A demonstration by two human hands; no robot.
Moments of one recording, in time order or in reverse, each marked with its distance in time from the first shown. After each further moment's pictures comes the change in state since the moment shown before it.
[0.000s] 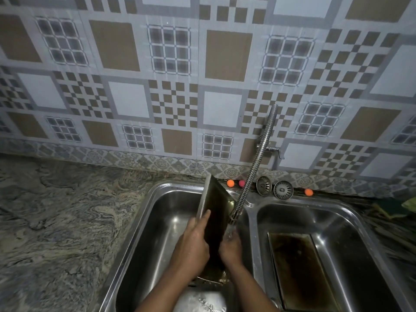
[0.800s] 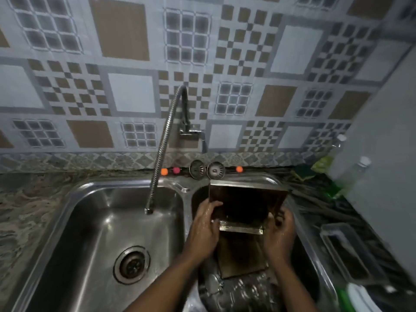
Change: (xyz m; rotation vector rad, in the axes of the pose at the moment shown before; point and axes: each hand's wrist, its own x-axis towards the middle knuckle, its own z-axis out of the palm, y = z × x) left_hand 0.017 0.127 0.155 -0.349 0.026 0.405; right_hand -0.008 0.042 -0.284 -0.069 0.740 -0.490
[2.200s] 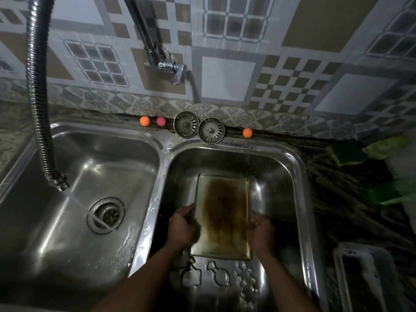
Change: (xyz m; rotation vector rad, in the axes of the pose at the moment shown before) left_hand -0.023 -0.098 0.136 -0.038 0.053 -0.928; right_hand 0.050 0.184 0.046 -0.327 -0.752 0.399
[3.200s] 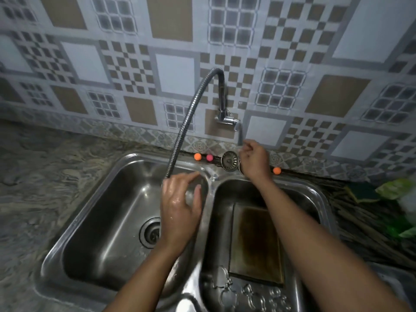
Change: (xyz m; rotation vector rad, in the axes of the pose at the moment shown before) left_hand -0.106 0.120 -0.194 0.152 0.761 0.924; right_hand -0.036 -0.307 -0.018 0.194 0.104 -0.662
